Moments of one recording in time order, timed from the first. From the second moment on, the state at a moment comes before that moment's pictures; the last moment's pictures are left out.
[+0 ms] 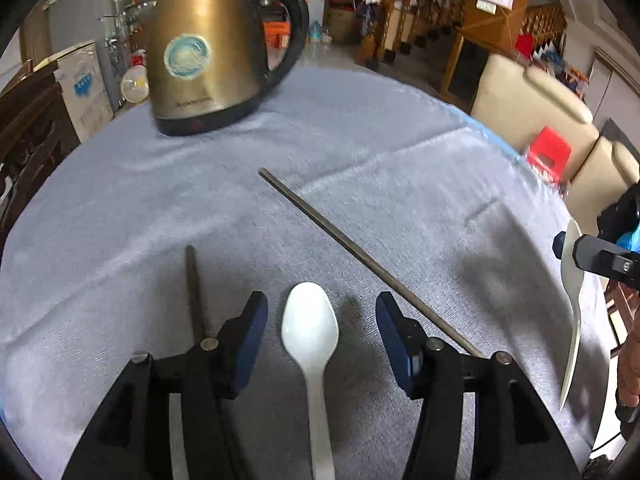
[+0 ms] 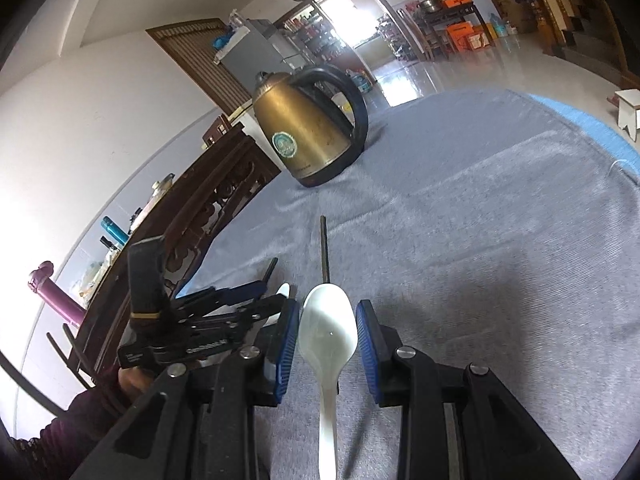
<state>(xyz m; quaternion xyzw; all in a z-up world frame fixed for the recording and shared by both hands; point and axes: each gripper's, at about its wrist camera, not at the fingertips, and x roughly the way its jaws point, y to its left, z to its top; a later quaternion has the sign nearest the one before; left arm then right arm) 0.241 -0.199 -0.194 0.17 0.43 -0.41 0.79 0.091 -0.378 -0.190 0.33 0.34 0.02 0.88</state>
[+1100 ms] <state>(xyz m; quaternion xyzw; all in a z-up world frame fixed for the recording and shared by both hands) 0.177 0.016 -0.098 -0.05 0.31 -0.23 0.92 -0.012 -0.377 -0.099 0.28 0.22 -0.06 0.93</state>
